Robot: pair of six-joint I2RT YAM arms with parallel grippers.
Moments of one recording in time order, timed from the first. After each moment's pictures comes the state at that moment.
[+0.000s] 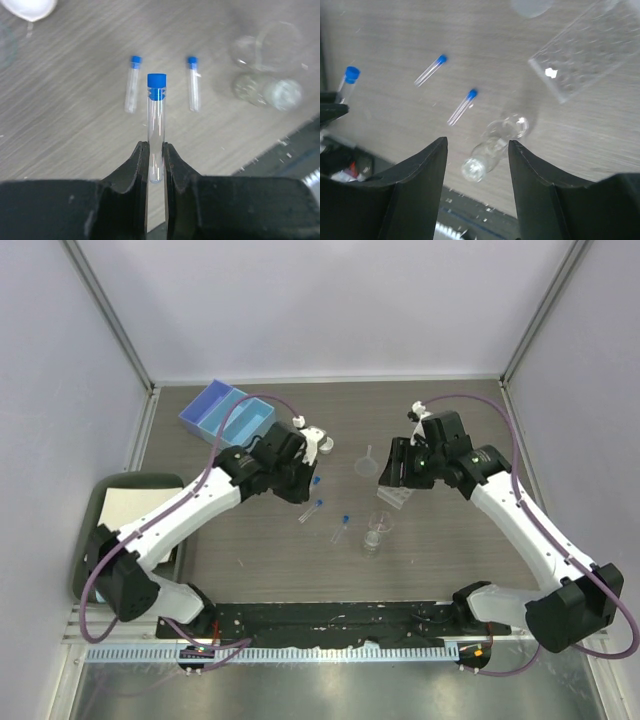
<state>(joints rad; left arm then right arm) -0.75 1.46 1.31 -0.79 -0.01 -0.22 0.40 1.22 1.19 -0.80 -0.12 0.41</state>
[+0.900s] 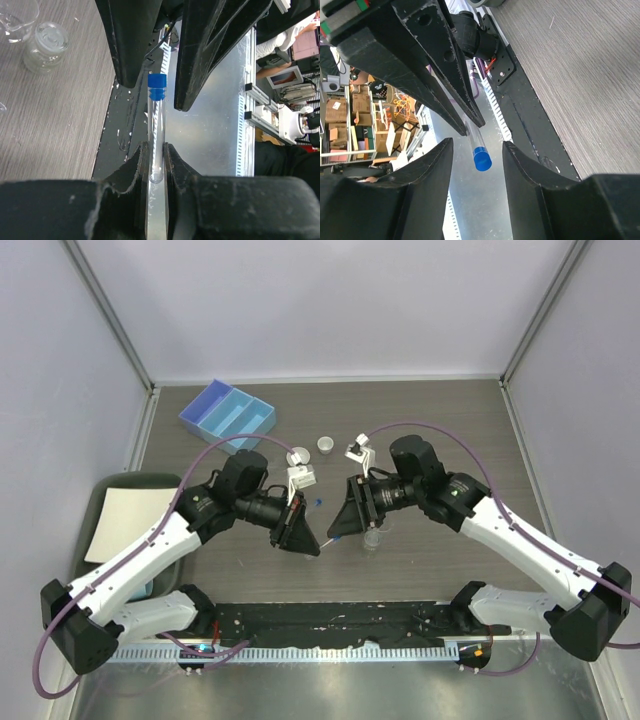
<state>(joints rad) -0.73 1.06 0.97 -0.58 0.89 -0.21 0.72 1.13 1.03 -0.47 -0.79 0.56</state>
